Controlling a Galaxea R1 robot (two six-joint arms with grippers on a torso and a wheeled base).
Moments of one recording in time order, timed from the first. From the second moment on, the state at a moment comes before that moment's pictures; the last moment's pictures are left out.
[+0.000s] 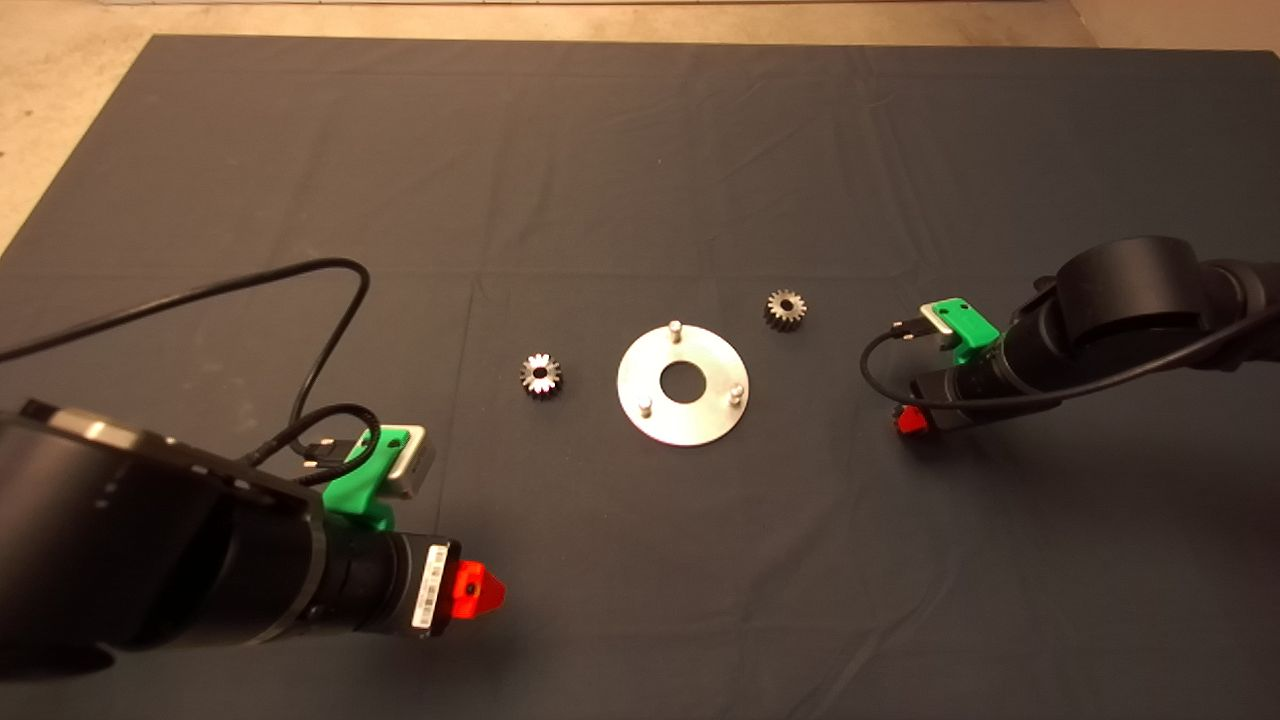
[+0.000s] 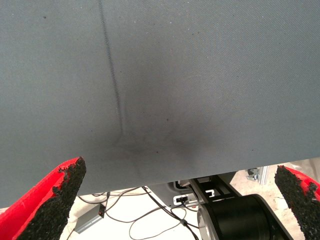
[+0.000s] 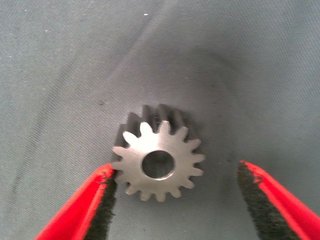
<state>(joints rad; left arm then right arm) -0.33 2.23 -0.34 0.47 1.53 -1.79 0.23 2.25 -0.90 -0.53 -1.53 1.23</state>
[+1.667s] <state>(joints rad) -0.33 2.25 -0.34 0.47 1.53 -1.80 0.22 2.28 -0.93 -0.55 -1.52 1.27</state>
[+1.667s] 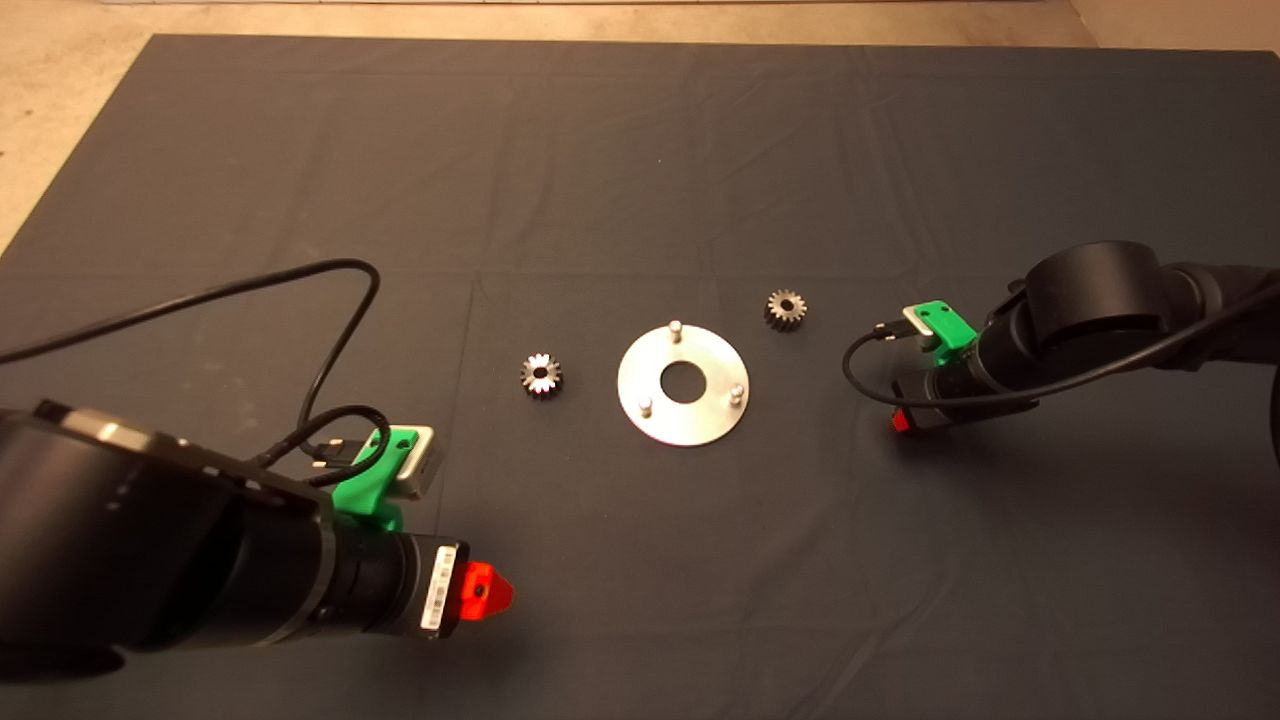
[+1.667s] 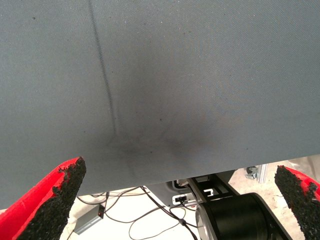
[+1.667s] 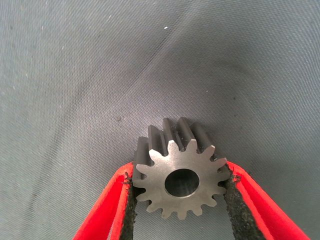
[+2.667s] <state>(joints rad) -0.33 2.25 -0.34 0.48 1.53 -1.80 0.22 2.28 -0.93 -0.55 -1.49 1.28</state>
